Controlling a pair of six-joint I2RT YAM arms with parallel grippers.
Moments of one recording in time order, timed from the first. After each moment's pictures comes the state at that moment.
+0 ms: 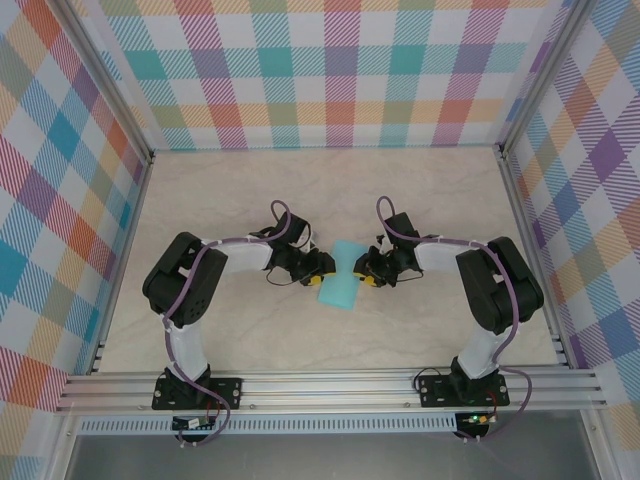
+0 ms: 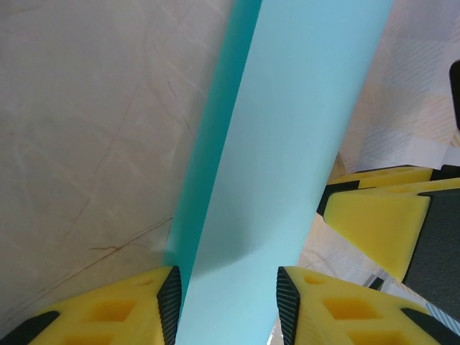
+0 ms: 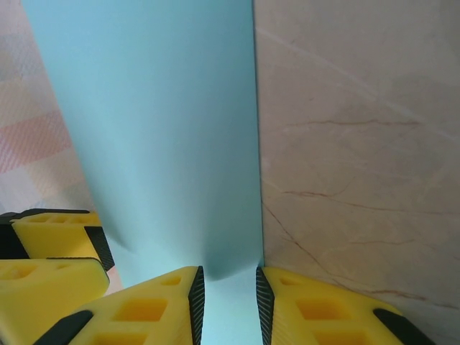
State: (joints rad) left arm -0.57 1.89 1.03 -0.18 0.61 -0.83; right arm 0.43 1.75 0.86 -0.24 -0.57 0.86
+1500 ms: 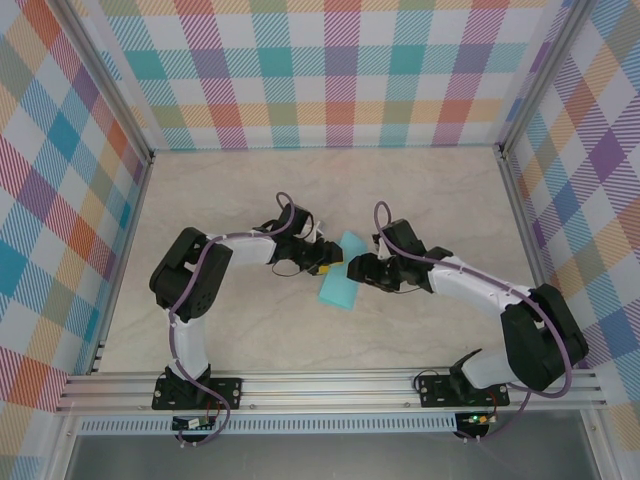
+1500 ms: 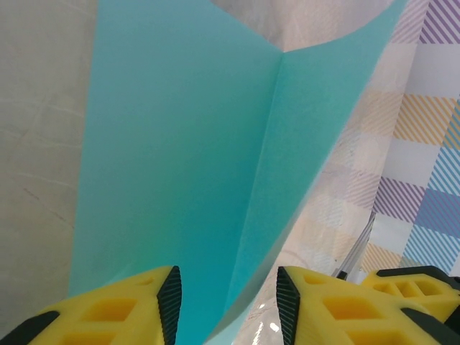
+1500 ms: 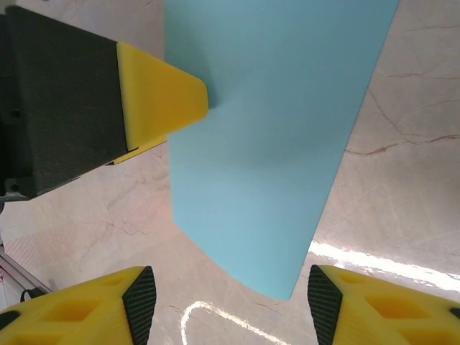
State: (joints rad) left arm -0.54 1.95 1.10 -0.08 0.70 -0.83; right arm 0.58 1.39 0.77 -0.35 -0.38 0.76
